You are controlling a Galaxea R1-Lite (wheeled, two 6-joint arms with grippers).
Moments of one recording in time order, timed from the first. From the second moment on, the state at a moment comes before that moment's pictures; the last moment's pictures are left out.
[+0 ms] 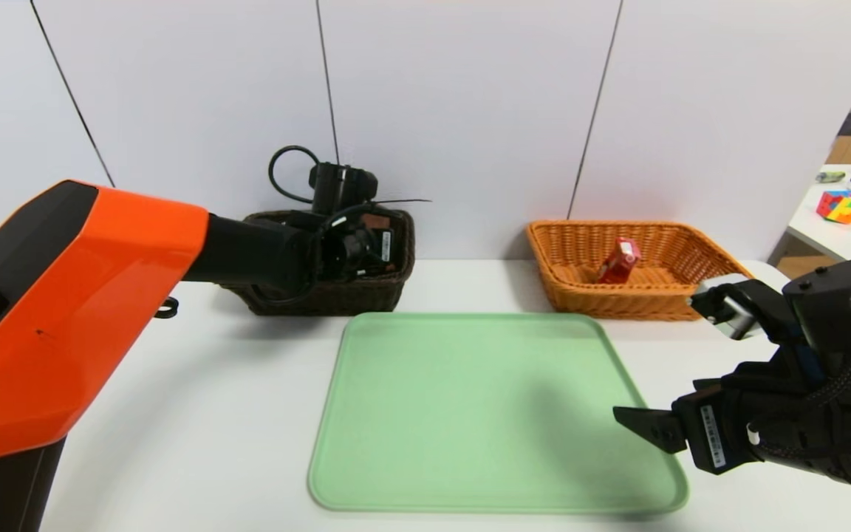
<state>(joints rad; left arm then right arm) -0.46 2.23 -1.67 -0.19 0.29 -0.17 0.54 1.36 -0.71 0.08 -0.18 0.16</state>
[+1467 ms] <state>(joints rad) -0.46 2.12 -1.68 -0.11 0.28 -0.17 0.54 1.35 -0.70 0.08 -0.18 0.16</state>
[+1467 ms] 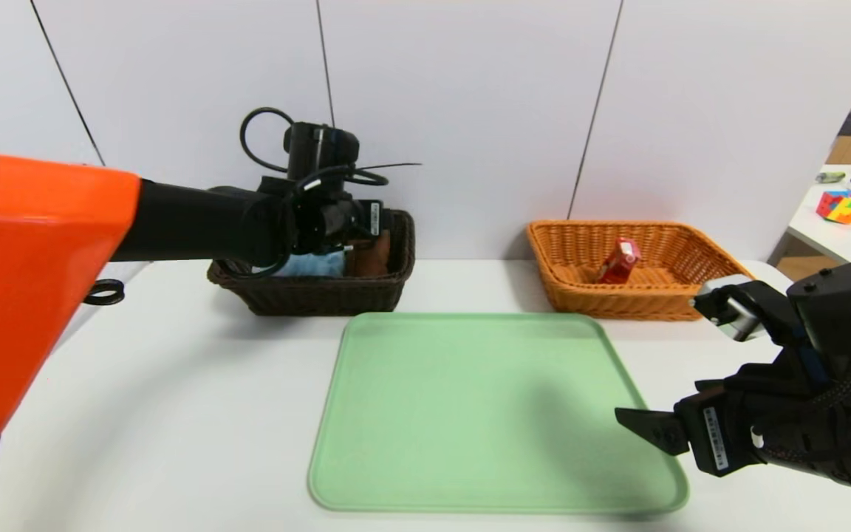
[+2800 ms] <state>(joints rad) -0.46 1.27 -0.97 0.25 0.37 -0.24 0.51 0.87 -0.58 0.05 -0.19 0.01</state>
